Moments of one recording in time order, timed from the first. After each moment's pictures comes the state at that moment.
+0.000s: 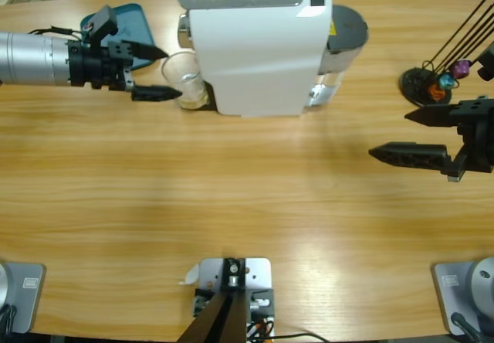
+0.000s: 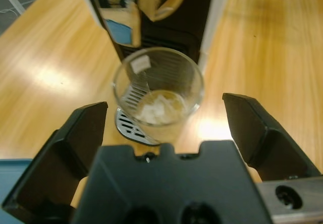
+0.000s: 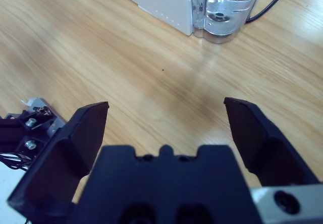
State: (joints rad) arm 0 -0.43 1.82 -0.71 -0.41 -0.72 0.54; arm 1 0.53 1.11 -0.64 0.30 0.24 0.03
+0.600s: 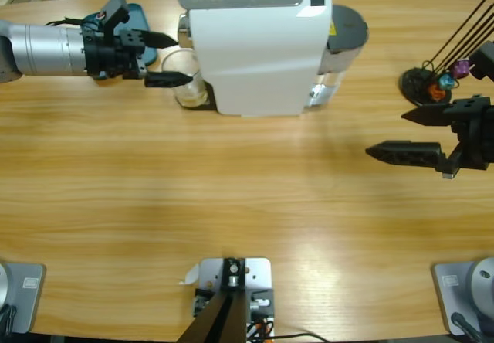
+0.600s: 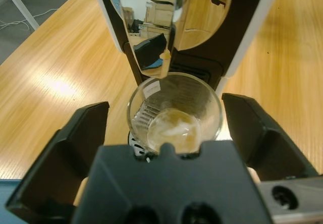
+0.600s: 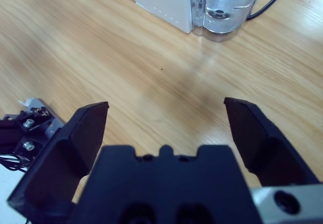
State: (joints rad) arm 0 -0.45 1.89 -0.74 -0.54 -0.72 0.49; arm 1 0.53 1.14 -0.65 0.30 0.24 0.03
